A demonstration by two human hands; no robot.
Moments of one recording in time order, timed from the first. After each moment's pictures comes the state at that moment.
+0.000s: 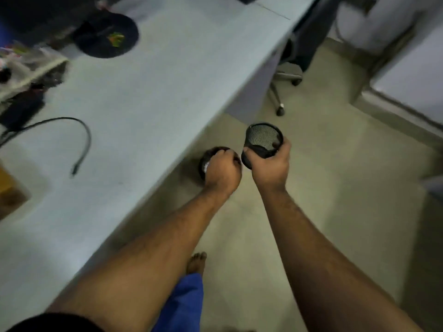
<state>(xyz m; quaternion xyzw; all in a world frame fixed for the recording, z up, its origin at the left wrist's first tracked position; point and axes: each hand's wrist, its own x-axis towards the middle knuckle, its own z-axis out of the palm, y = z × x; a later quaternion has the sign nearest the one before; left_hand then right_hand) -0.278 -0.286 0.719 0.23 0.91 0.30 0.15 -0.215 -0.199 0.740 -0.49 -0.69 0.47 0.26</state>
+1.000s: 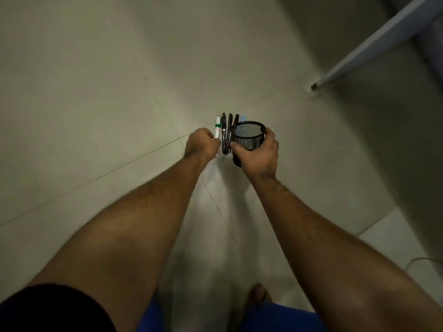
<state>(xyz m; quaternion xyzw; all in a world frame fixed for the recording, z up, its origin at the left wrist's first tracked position) 0.234 -0.017 0.082 0.51 0.73 0.09 0.45 0.358 -0.080 0.123 -0.84 -0.37 0.27 0.29</state>
